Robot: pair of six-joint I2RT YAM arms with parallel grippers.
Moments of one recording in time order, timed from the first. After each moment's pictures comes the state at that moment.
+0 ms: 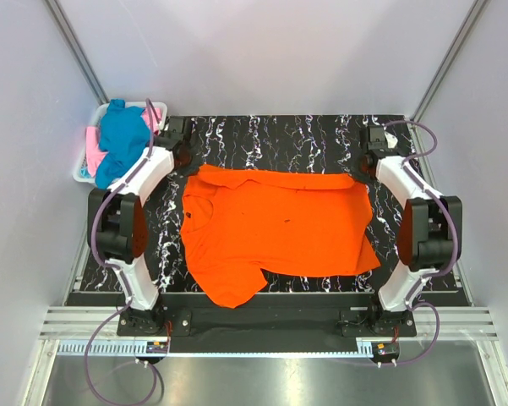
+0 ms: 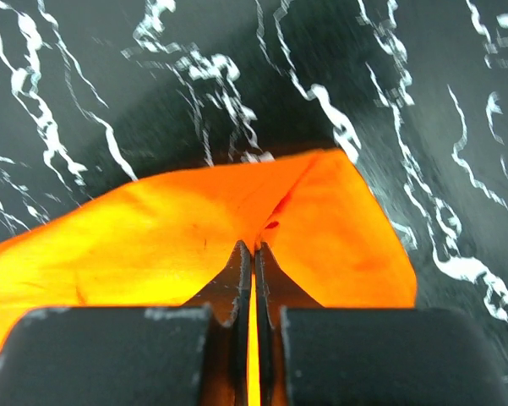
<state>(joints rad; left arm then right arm) -0.20 1.85 1.51 -0.66 -0.14 -0.62 0.07 1.76 1.32 -0.52 0.22 0.58</state>
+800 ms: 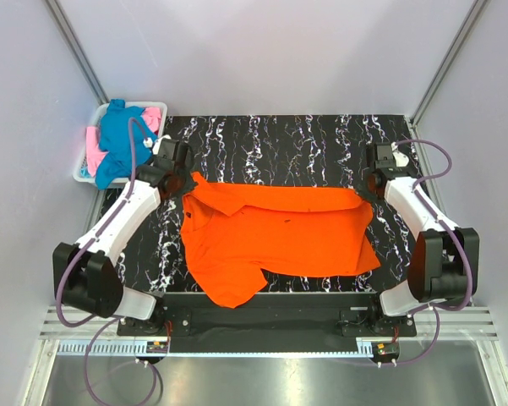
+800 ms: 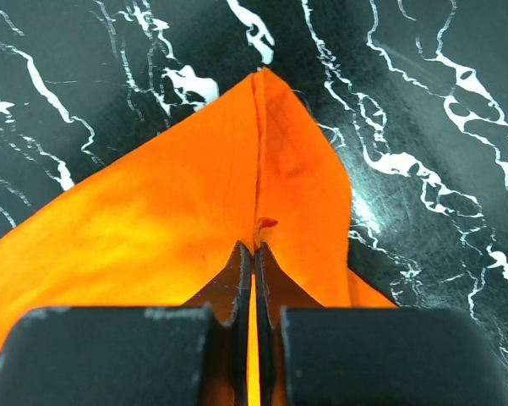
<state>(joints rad) -0.29 1.41 1.18 -0.69 -0.23 -0.69 0.07 1.50 1.09 -0.60 0.26 0.66</state>
